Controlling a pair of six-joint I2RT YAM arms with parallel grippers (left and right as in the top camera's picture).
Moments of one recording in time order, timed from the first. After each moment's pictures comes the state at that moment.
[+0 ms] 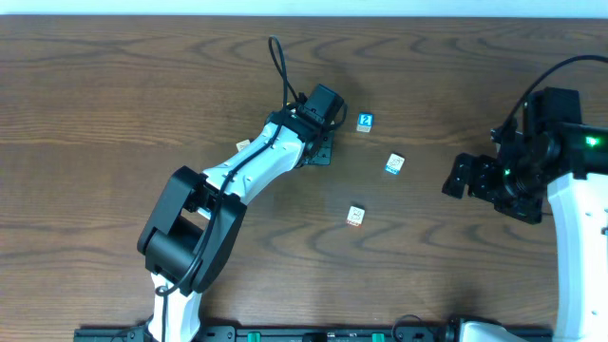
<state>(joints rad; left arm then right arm) -0.60 2.04 1.45 -0.64 -0.06 -0.46 -0.12 1.38 1.41 -1.51 -0.16 0.20</state>
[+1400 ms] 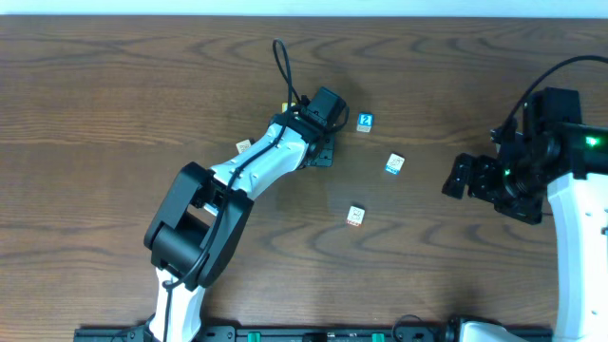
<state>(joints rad) -0.61 2.07 1.45 -0.61 -0.06 -0.46 -0.12 1.38 1.41 -1.51 -0.16 0.20</state>
